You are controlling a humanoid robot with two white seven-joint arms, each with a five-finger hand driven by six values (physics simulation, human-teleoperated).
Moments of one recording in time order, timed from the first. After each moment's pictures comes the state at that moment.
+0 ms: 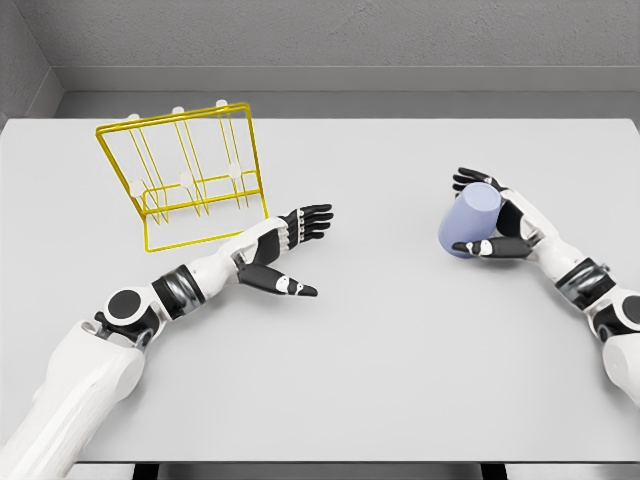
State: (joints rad) left arm -0.33 0.28 -0.48 -1.27 0.46 -0.14 -0.61; right arm -0.45 -0.52 0.57 -0.83 -0.78 -0.56 0.61
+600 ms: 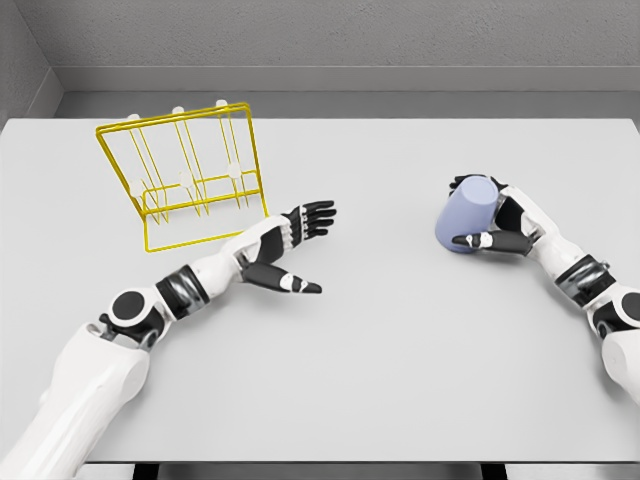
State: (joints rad) left arm -0.32 0.25 -0.45 -1.28 0.46 -0.13 -0.61; right arm -0.47 -0.51 0.57 -0.81 -0.78 -0.56 0.61
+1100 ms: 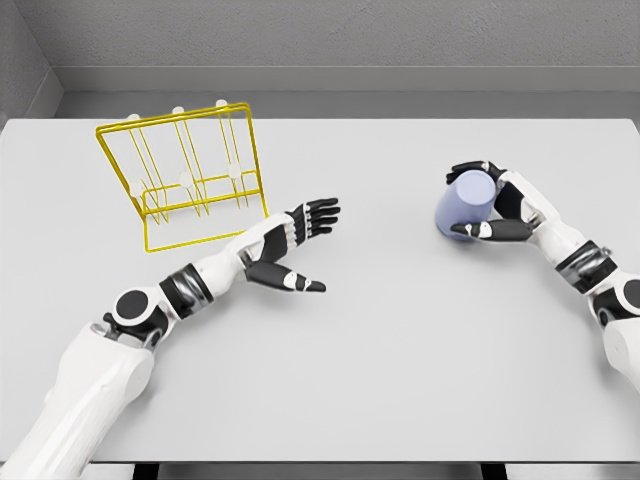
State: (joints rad) left arm -0.32 0.24 -0.45 -1.28 0.46 -0.14 -0.61; right arm -0.49 -0.52 0.57 -0.86 -0.77 -0.57 0.61
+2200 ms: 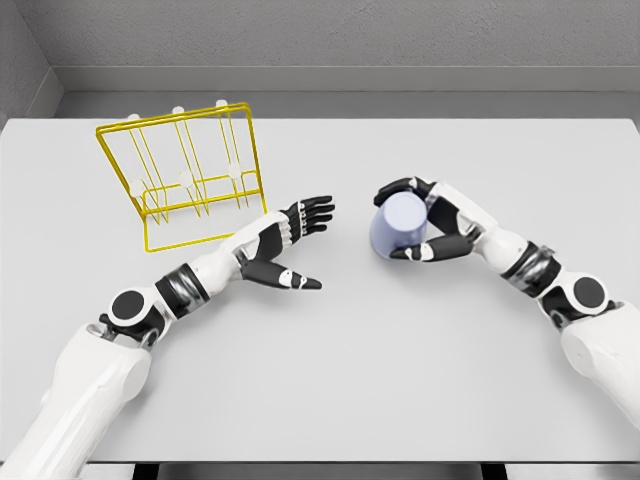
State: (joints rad) left arm -0.31 0.24 -0.43 -1.28 0.46 -0.14 -0.61; right arm -0.48 -0.52 0.72 -1.10 -0.78 -0.57 0.61
